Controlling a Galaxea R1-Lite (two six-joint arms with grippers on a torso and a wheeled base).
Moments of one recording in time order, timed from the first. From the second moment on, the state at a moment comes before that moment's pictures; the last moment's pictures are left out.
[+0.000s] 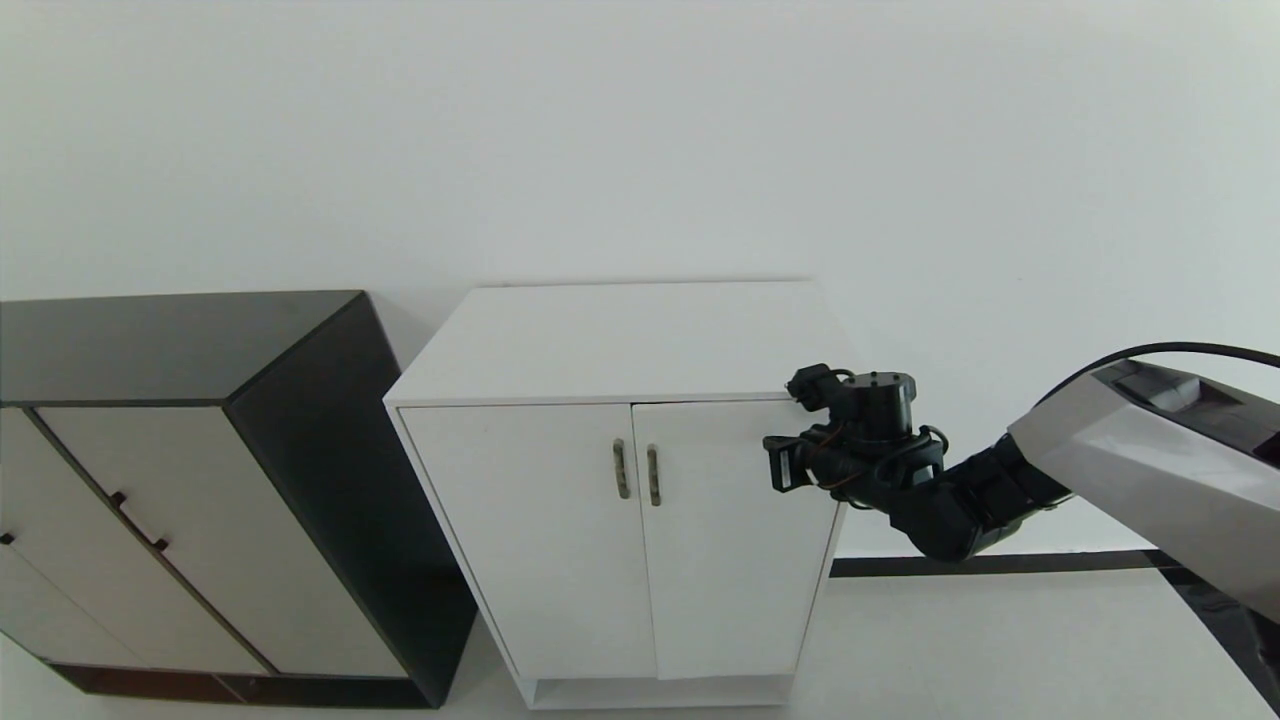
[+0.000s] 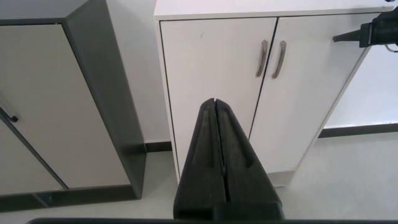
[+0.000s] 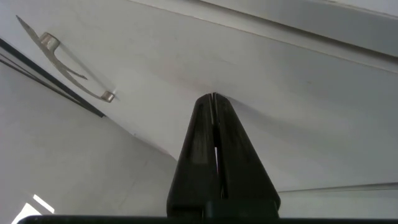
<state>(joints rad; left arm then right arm) 0.00 0.00 0.00 0.00 -0.04 0.01 0.47 2.30 -1.24 -0.75 0.06 0.03</state>
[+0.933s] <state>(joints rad) 0.00 0.00 0.00 0.00 -0.04 0.01 0.46 2.31 -1.27 -0.75 0.06 0.03</state>
